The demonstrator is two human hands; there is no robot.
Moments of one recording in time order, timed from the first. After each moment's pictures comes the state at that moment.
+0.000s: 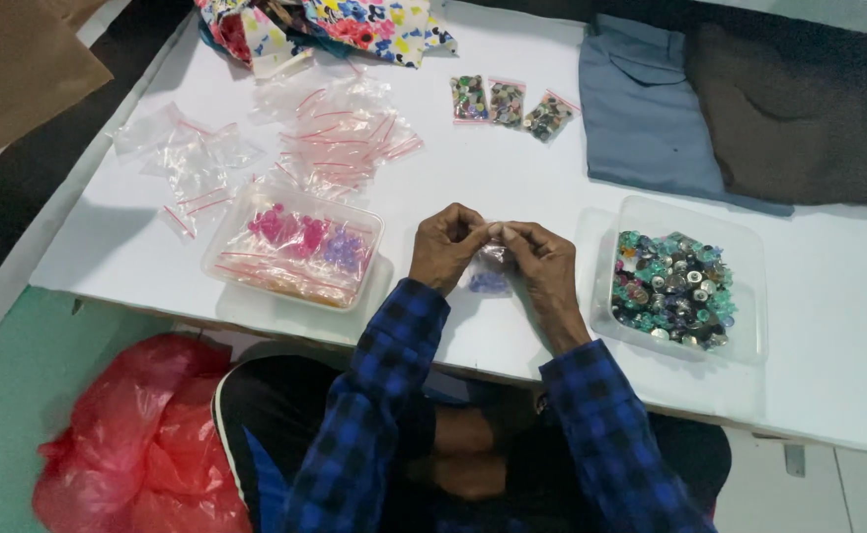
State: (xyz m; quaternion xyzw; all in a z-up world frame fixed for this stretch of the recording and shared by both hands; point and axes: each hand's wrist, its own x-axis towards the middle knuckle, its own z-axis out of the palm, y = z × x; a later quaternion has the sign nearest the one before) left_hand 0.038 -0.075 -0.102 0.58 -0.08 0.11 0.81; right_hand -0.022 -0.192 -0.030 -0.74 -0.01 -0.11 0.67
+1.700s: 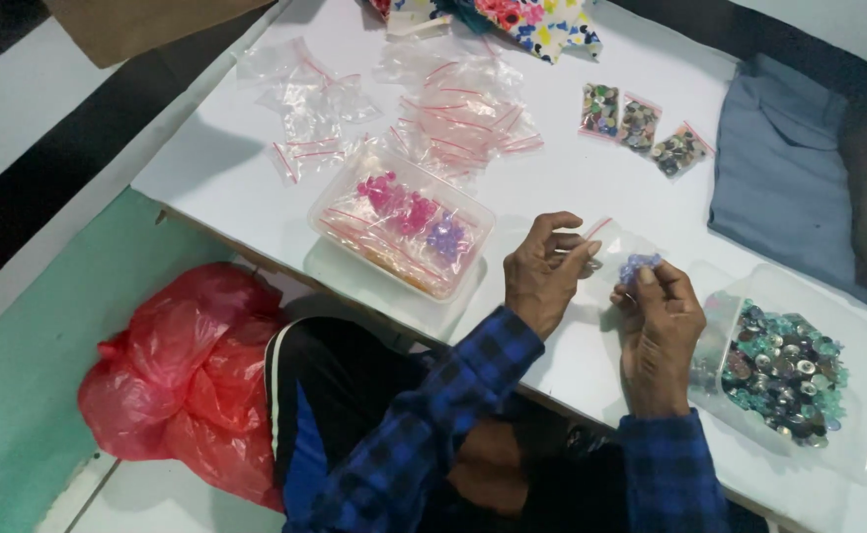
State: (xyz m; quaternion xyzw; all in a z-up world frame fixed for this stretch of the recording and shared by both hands) left_hand 0.005 -0.080 -0.072 0.54 0.07 0.13 0.82; right_hand -0.019 -0.200 -0.059 -0.62 0.06 -0.14 0.77
